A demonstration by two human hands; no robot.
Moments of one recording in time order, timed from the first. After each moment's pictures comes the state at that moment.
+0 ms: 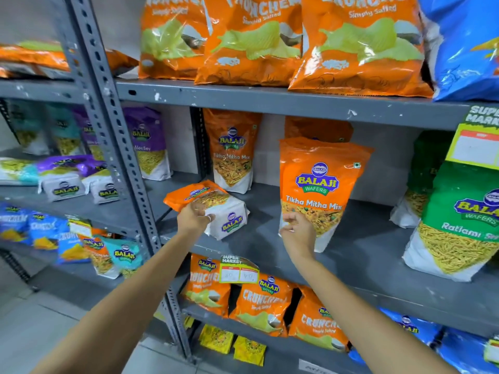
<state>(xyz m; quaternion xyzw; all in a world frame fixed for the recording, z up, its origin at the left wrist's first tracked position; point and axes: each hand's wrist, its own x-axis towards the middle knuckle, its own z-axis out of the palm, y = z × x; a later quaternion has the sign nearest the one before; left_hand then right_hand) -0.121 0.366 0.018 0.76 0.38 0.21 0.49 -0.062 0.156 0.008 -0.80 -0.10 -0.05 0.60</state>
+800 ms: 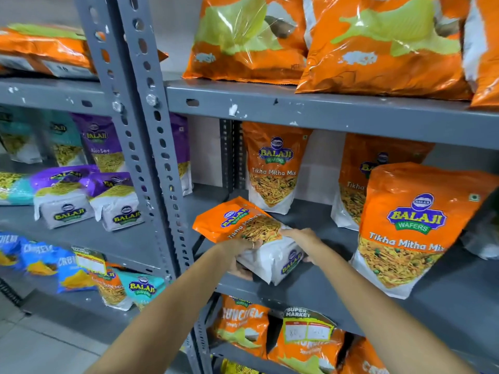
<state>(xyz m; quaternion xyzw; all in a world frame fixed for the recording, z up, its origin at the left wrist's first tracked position) -0.054 0.477 -0.012 0.53 0.39 -0.17 0.73 0.029 0.324 -0.013 -0.82 0.03 0.23 0.53</state>
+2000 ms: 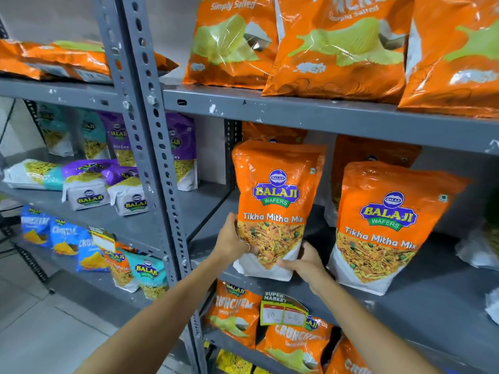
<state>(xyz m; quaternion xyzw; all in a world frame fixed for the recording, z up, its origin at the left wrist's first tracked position) -0.098 0.423 0.000 0.78 0.21 0.15 0.57 -0.020 0.256 -0.034 -0.78 -0.10 0.22 0.57</state>
